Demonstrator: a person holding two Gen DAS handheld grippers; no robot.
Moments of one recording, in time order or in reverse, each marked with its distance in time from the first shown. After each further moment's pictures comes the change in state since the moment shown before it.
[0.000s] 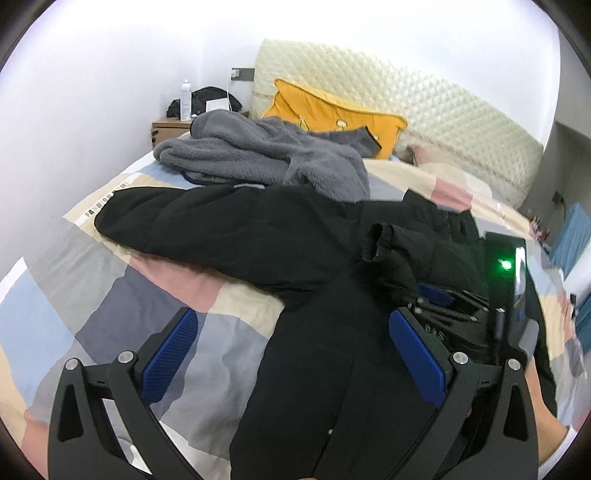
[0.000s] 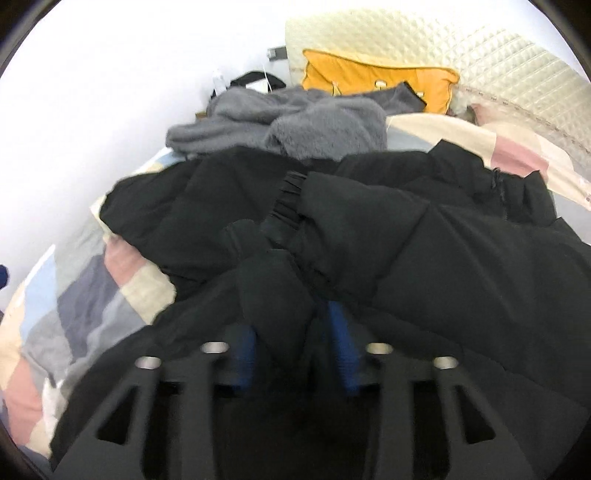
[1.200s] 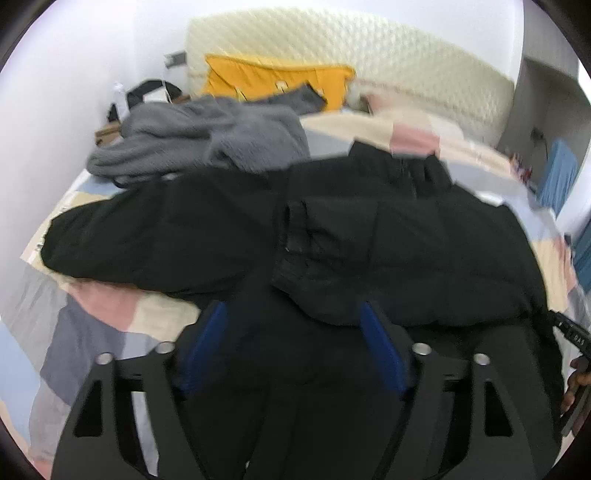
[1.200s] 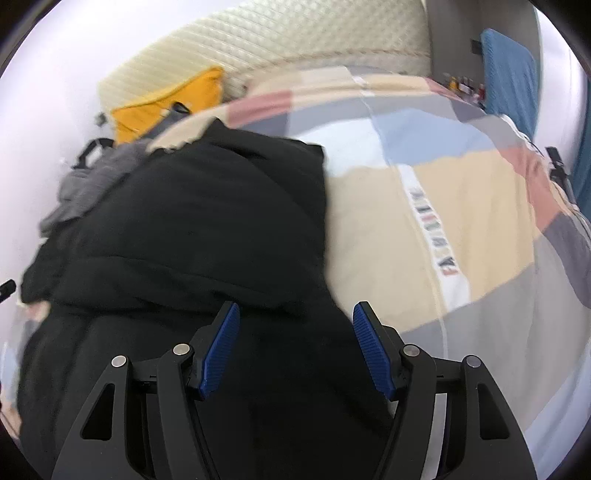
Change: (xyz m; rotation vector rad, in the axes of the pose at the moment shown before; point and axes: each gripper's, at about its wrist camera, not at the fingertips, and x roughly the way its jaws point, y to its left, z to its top) left arm 0.081 -0.096 0.003 0.216 0.174 -0.053; right arm -0.180 -0.267 -0.159 0.479 0.034 -0.384
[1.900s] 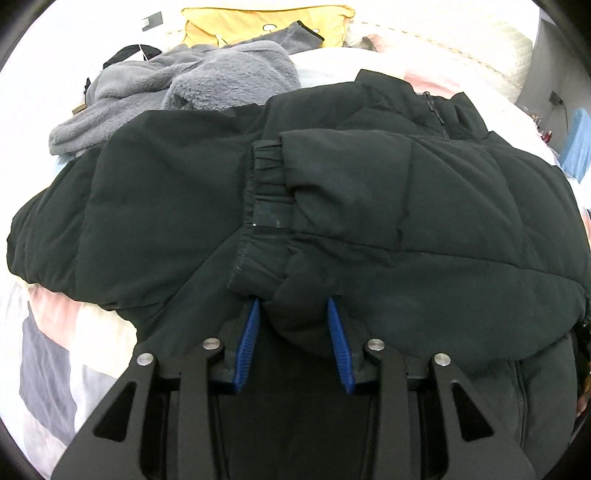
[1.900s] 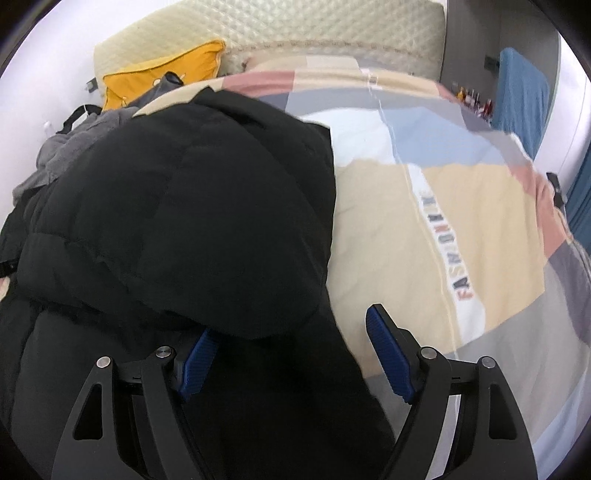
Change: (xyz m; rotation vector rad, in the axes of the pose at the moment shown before) left arm 0.098 -0.019 0.012 0.027 0.165 0.033; right arm 0.030 0.011 0.008 -0.085 -0.017 -0.083
